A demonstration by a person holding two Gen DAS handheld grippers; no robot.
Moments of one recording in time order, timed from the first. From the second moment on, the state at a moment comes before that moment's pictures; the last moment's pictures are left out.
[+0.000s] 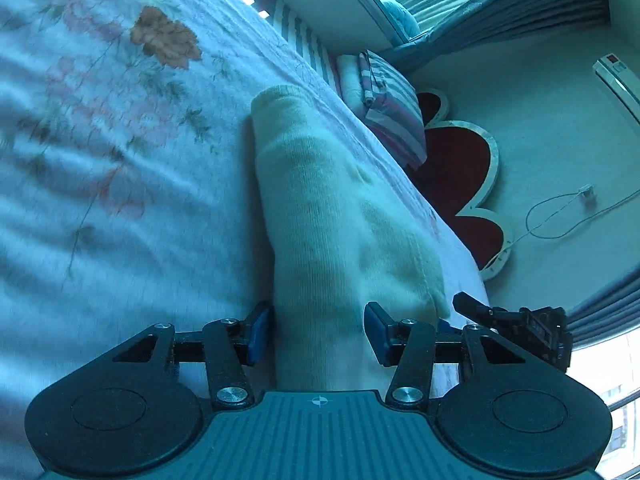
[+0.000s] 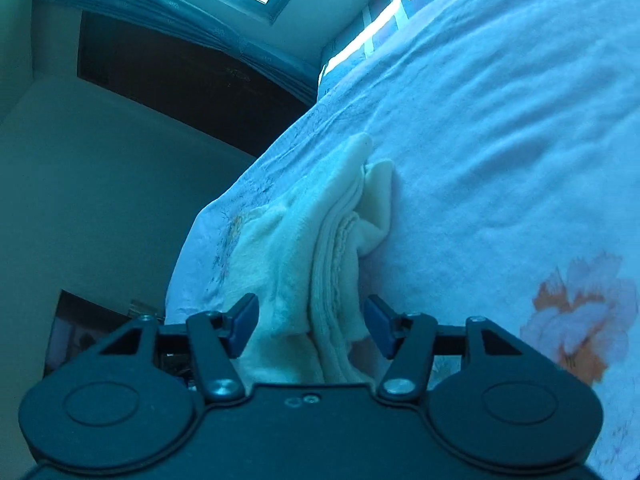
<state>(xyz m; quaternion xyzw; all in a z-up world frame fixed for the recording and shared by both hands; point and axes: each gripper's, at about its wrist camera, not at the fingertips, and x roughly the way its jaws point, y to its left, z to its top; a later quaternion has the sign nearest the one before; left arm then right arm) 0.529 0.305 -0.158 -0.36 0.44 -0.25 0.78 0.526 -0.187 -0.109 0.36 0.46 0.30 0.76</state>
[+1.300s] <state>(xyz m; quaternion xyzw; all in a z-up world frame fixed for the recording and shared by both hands) 0.593 0.235 -0.106 -0.07 0.38 -0.11 0.92 0.565 -0.098 -0.057 0.06 0.38 0.21 0.90</state>
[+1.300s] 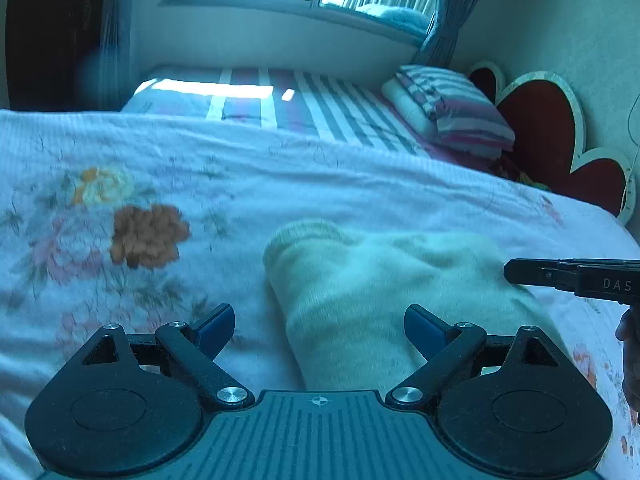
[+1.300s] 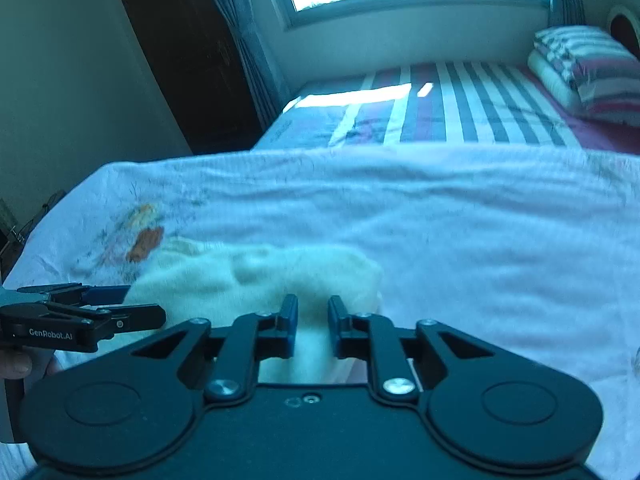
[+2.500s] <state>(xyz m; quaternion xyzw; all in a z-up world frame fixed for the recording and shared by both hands) 0.218 0.193 0.002 -0.04 0.30 -0.08 0.95 0.200 -0.143 0.054 0.00 0.29 0.19 0.94</state>
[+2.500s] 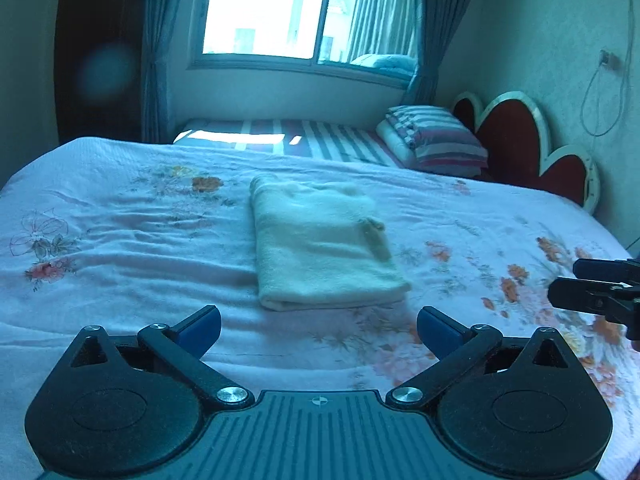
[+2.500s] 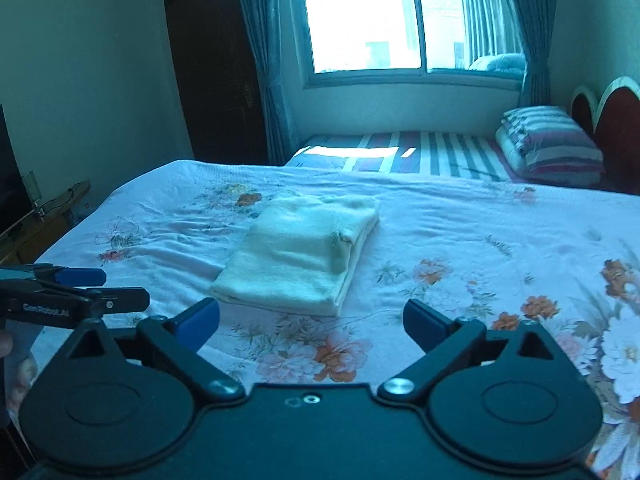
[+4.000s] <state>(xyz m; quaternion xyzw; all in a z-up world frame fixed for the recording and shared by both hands) 0.106 0.174 0.051 -0.04 0.25 -0.07 0.97 0.114 -0.139 0.088 0.00 0.26 0.14 0.95</state>
